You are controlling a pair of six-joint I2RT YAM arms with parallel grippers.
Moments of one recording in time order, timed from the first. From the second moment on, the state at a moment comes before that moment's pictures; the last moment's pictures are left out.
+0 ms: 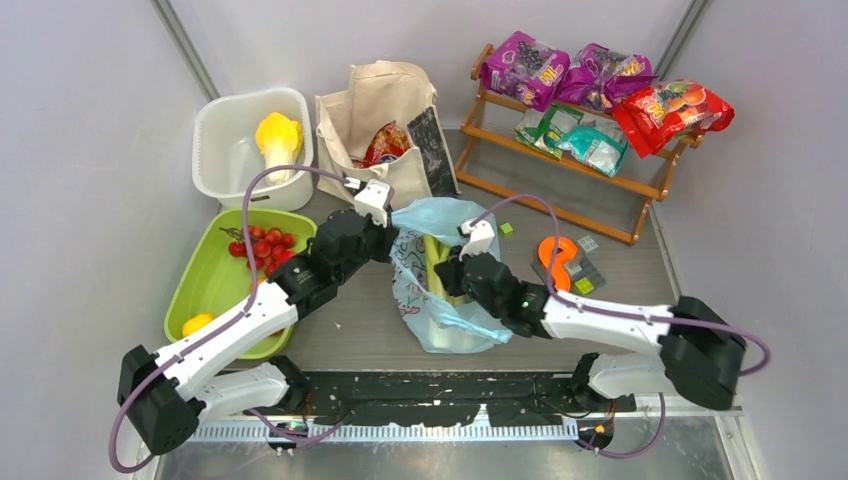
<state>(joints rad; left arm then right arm) -0.76 1.04 0.83 -0.13 -0.20 -0.20 1.01 1.31 0.66 0.18 0.41 0.55</state>
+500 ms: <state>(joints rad) -0.74 1.14 0.92 -0.21 -0.30 -0.18 1.01 0.80 0.41 0.28 0.10 0.39</state>
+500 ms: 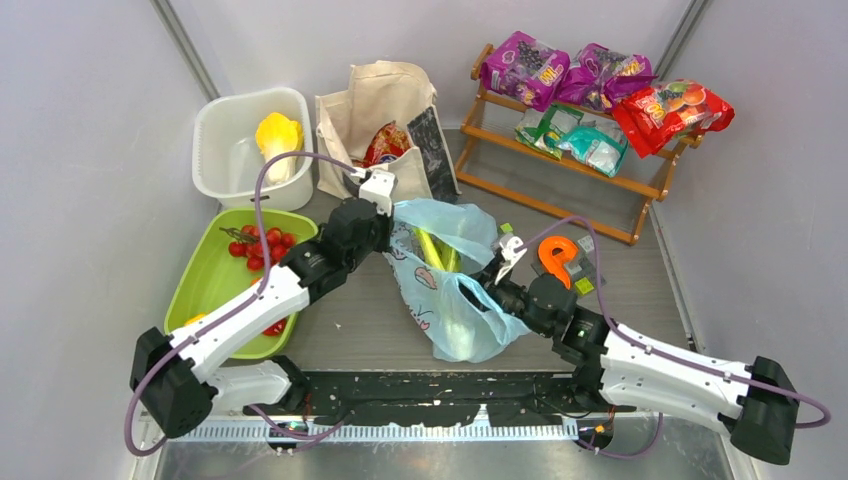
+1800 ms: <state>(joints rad) -0.71 0.86 0.97 -0.04 0.24 -0.43 1.04 0.73 0.67 0.46 0.15 0.02</state>
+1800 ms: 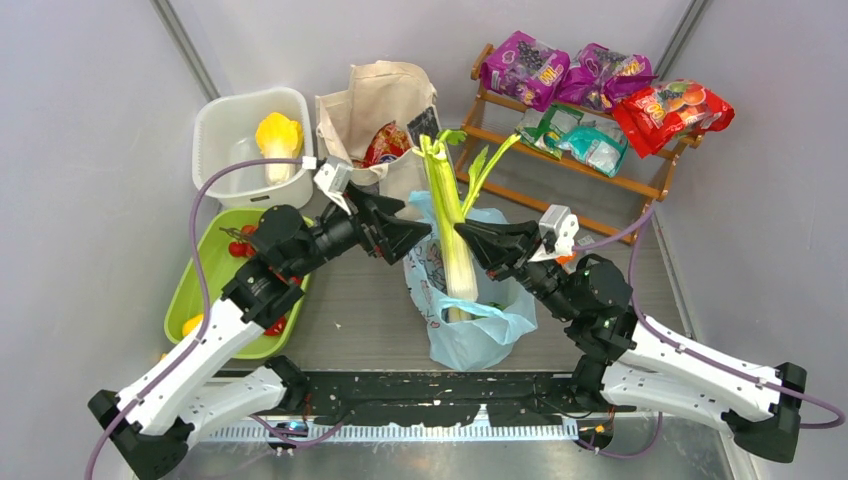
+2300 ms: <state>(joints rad) -0.70 1.04 1.04 0.29 0.51 -0.71 1.05 0.80 0.75 0.51 0.06 0.00</state>
